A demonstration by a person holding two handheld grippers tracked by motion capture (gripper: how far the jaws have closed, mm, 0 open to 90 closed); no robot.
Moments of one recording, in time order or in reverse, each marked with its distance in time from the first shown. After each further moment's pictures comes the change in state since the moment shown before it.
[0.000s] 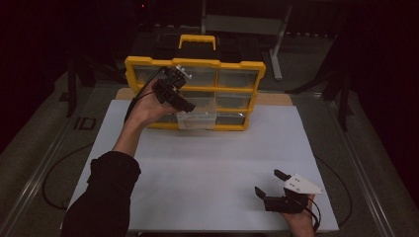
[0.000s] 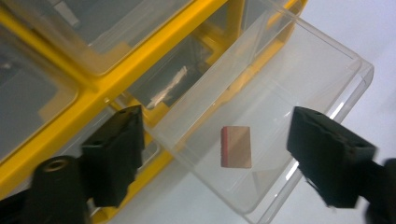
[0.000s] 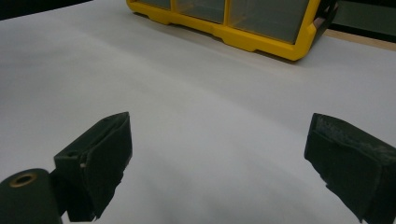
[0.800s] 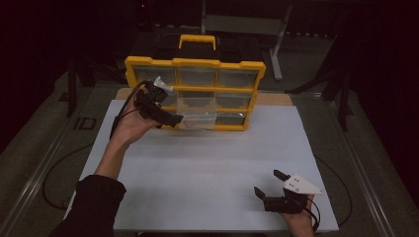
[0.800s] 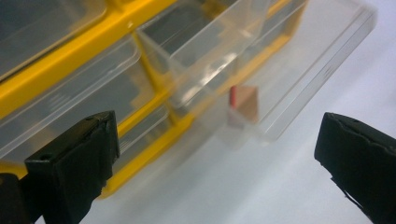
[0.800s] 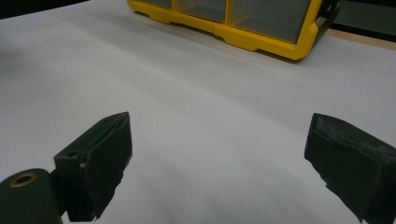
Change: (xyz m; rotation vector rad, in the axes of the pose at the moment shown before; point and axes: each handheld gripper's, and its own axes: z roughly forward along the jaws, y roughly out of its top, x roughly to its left) left arm -0.005 -0.064 -0.018 -0.101 0.050 -0.038; right arm 0.001 0.000 0.001 0.004 0.003 -0.007
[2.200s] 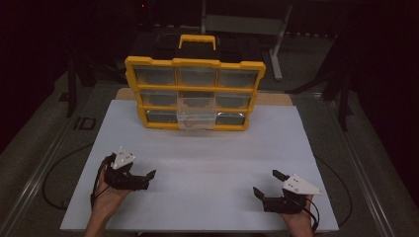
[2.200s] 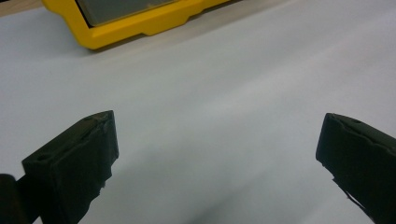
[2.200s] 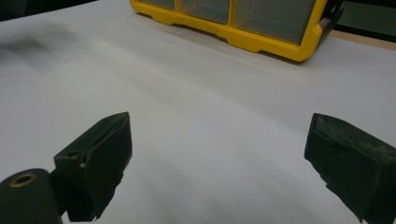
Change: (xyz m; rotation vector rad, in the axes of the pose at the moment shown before) left arm -0.038 -0.202 0.009 -0.165 0.081 -0.173; right arm 0.002 0.000 0.001 -0.007 0.005 0.001
